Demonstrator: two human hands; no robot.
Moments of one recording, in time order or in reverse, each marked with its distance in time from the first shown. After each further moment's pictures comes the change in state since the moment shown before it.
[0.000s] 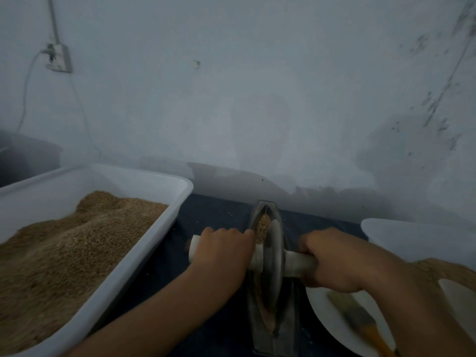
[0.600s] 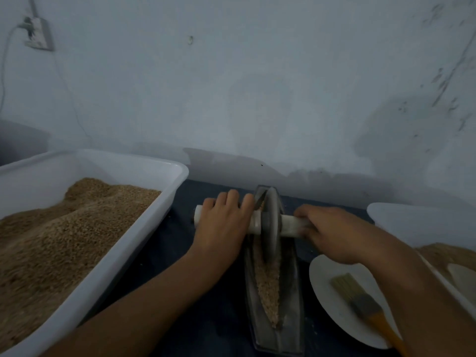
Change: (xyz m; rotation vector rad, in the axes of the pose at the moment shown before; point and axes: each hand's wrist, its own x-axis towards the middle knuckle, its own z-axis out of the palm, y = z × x) left_hand 0.031 -0.009 0.034 -0.048 0.332 -0.008; right_hand 0.035 0.023 0.020 0.124 0.194 -0.002
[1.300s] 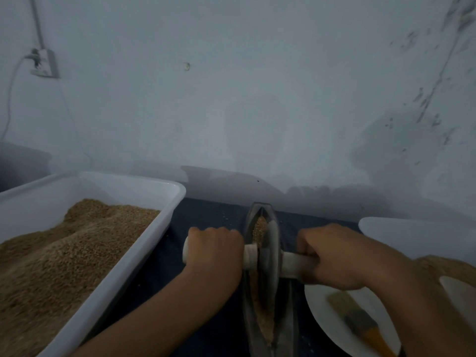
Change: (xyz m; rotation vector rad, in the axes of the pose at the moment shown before) left_hand -0.009 0.011 -0.041 0.208 -0.358 -0.113; right_hand -0.028 -0.018 -0.027 -0.107 -0.127 -0.019
